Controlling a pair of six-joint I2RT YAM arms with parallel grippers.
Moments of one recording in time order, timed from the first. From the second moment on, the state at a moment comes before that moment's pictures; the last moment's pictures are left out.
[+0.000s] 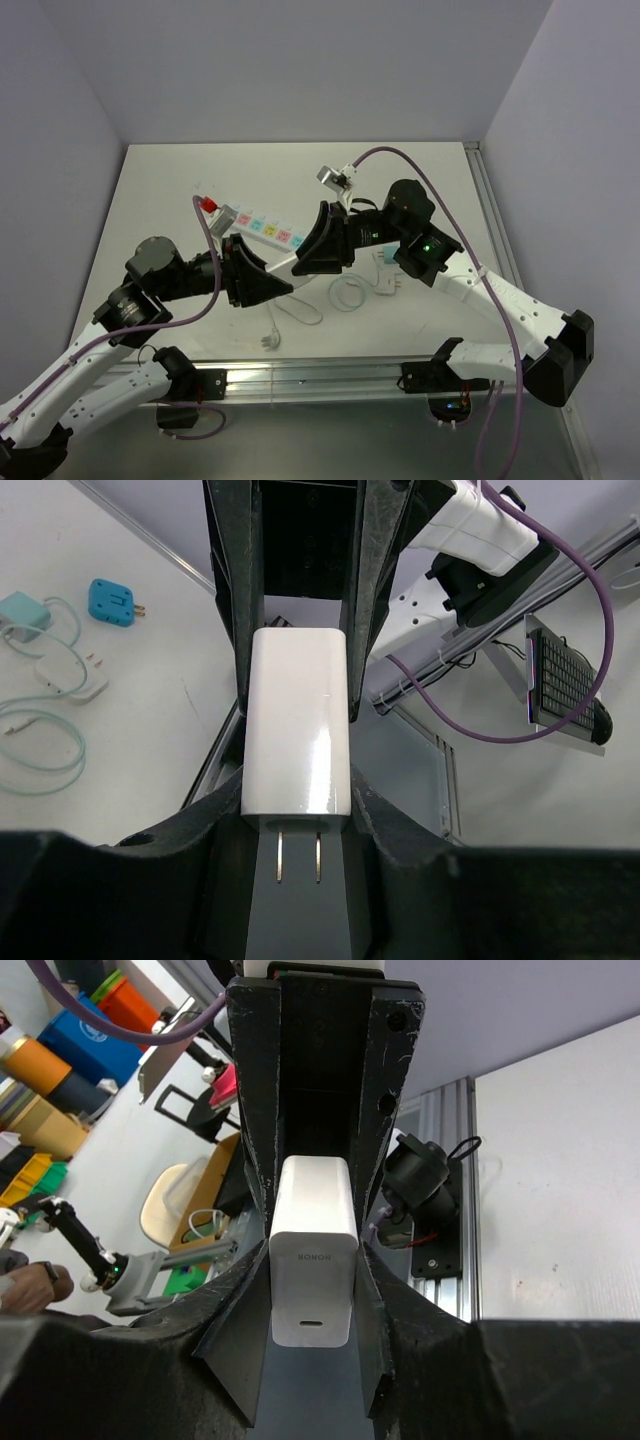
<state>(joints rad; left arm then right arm) -0.77 0.69 0.86 -0.16 0.60 -0.70 0.75 1.16 1.05 0.21 -1.01 0.69</state>
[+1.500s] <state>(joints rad) -0.77 0.54 1.01 -0.69 -0.59 -0.88 0.77 1.84 2.02 -0.72 -0.14 0.32</state>
